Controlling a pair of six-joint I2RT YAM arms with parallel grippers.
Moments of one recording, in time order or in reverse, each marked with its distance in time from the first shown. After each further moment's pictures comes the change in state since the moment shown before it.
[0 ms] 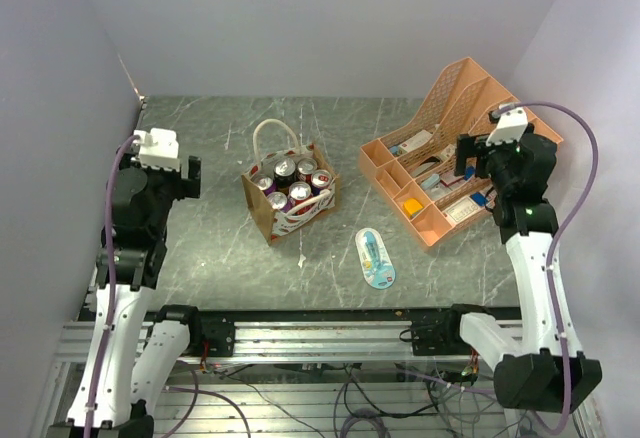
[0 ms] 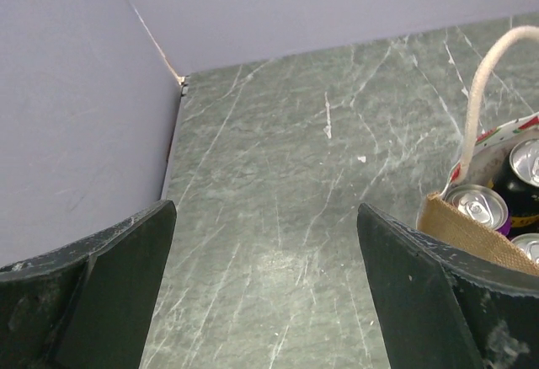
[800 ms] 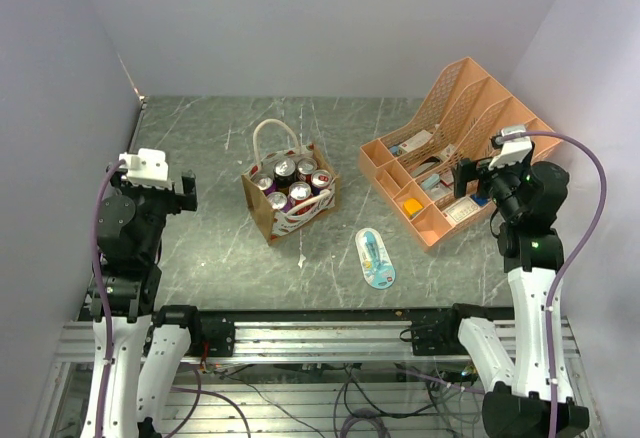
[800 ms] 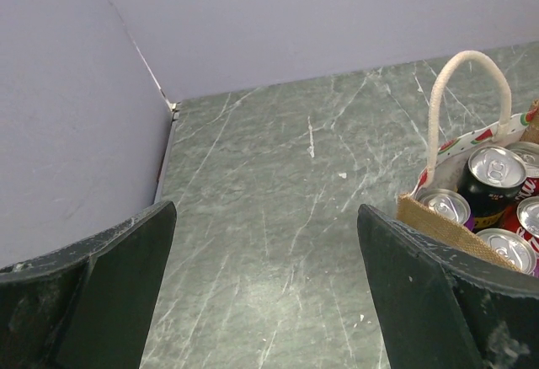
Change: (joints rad) left arm 0.044 -0.164 -0.037 -0.024 0.096 -0.036; right arm -0.061 -0.229 -0.097 -0.059 -0.207 -0.018
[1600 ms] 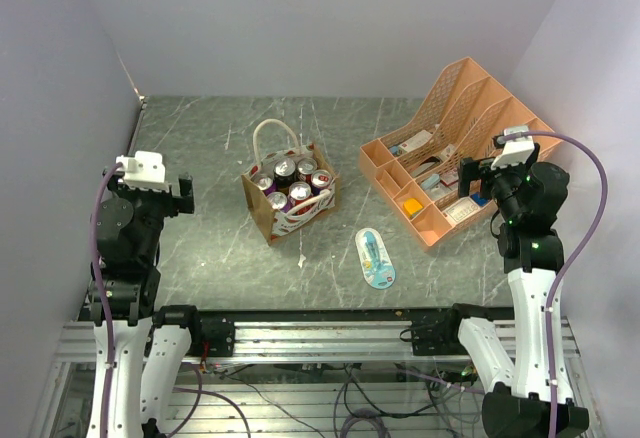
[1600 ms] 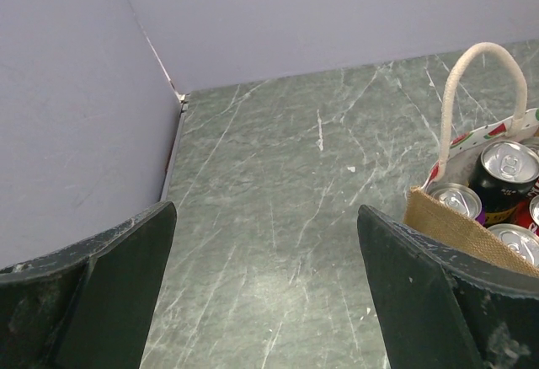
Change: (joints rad) left arm 0.031 -0.020 0.000 -0.027 0.003 0.003; right arm -0.001 0.005 -0.001 -0.006 0.085 -0.018
